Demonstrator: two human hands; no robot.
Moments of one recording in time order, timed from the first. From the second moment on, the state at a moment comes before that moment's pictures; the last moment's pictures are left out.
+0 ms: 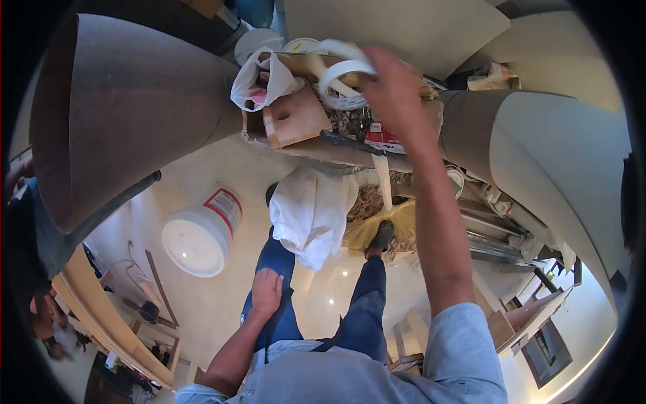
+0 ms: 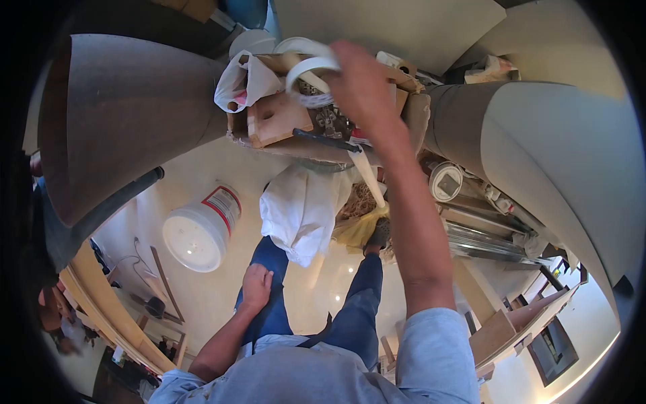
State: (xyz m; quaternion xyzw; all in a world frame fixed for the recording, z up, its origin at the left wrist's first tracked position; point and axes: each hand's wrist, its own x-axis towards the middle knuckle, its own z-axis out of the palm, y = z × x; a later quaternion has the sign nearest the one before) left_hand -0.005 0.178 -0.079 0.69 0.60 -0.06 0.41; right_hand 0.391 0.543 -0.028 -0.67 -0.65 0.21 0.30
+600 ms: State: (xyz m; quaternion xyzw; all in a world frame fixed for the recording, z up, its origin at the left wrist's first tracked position) left_hand 0.006 0.178 -0.111 0.72 0.58 -0.13 0.36; right_hand 0.207 0.538 -0.073 -0.78 -0.58 0.09 0.20
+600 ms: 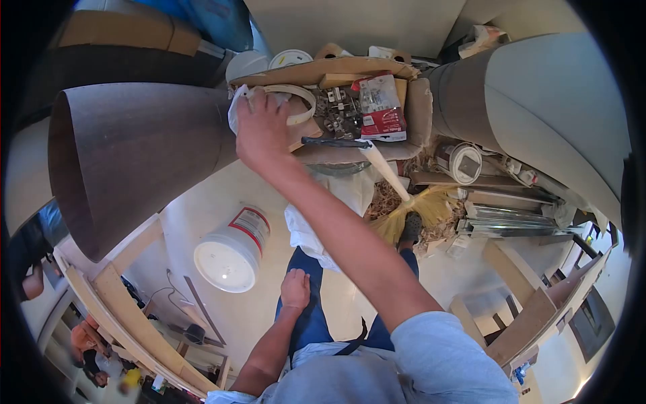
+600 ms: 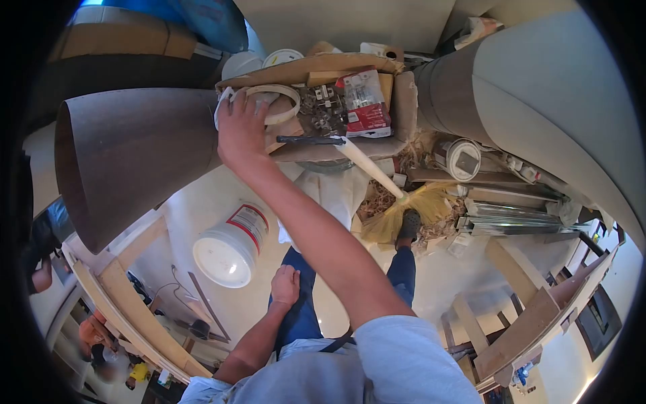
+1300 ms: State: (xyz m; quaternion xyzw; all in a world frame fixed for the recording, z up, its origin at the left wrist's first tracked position) left_hand 0.003 0.186 -0.109 0.71 0.58 -0.15 0.37; right_hand 0.338 0.511 -0.213 -0.87 -0.40 0.26 0.13
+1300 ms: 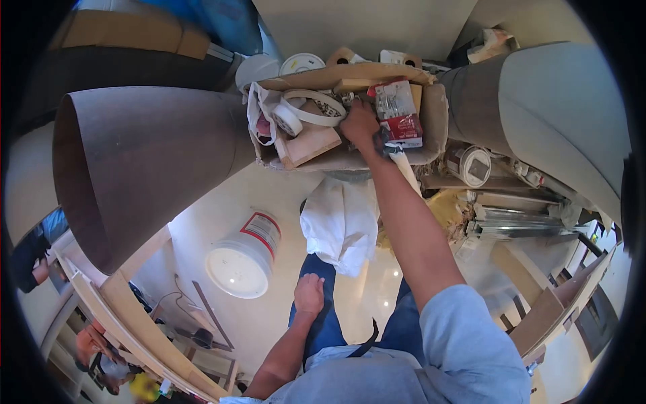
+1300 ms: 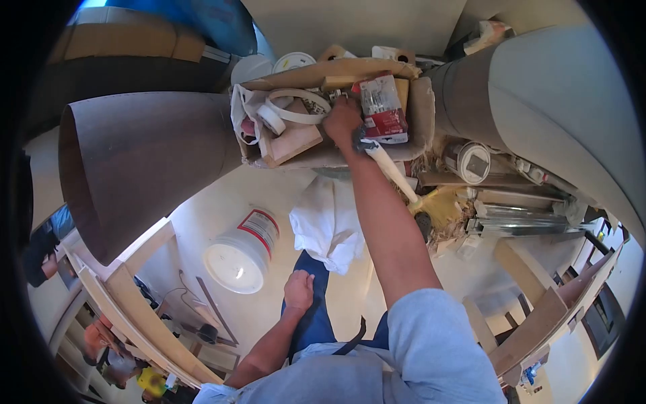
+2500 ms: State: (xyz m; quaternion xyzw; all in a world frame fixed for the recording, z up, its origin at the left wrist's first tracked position) left_hand 0.004 0.183 -0.114 0.71 0.59 -0.16 0.35; right_hand 0.330 0.497 -0.203 -0.78 -0.47 0.32 0.25
